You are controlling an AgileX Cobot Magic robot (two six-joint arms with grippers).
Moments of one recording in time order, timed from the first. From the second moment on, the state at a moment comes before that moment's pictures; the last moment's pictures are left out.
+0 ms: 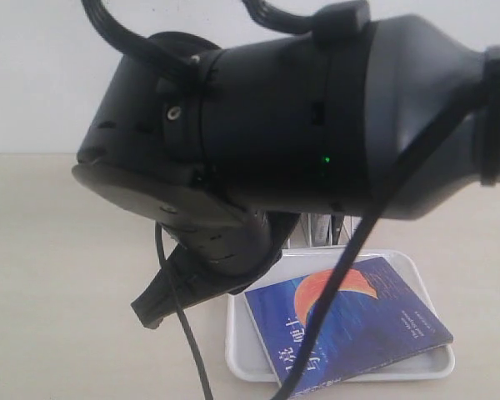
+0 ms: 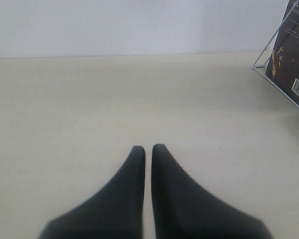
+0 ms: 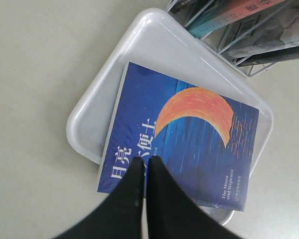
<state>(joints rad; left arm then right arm) -0.05 0.01 0.00 -0.01 0.33 0.00 1.15 1.79 -1.45 -0.56 1.22 0.64</state>
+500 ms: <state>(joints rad) -0.05 0.01 0.00 -0.01 0.33 0.00 1.15 1.79 -1.45 -0.56 1.17 0.64</state>
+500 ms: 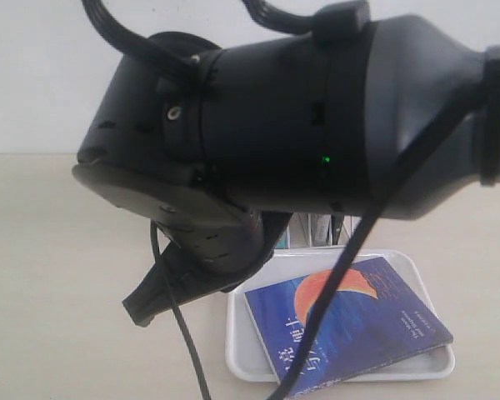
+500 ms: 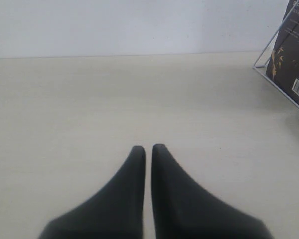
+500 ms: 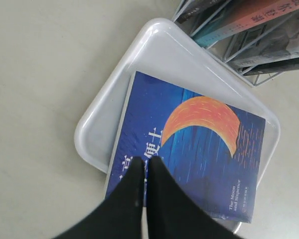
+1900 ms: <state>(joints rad) -0.05 0.01 0.00 -0.01 0.33 0.00 0.84 1.07 -0.95 -1.07 0.46 1.09</state>
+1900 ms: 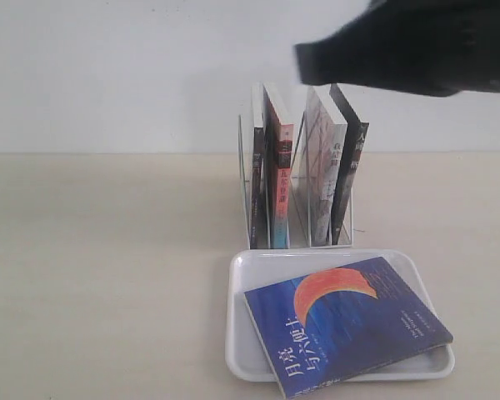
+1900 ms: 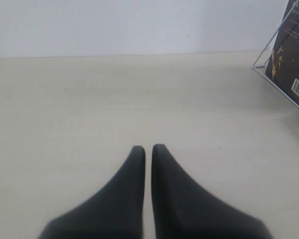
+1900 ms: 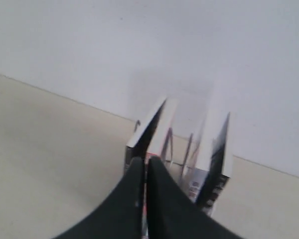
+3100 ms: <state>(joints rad) -0.05 0.01 0.00 -0.01 0.33 0.00 0.25 0.18 -0.29 -0.77 0.08 0.83</state>
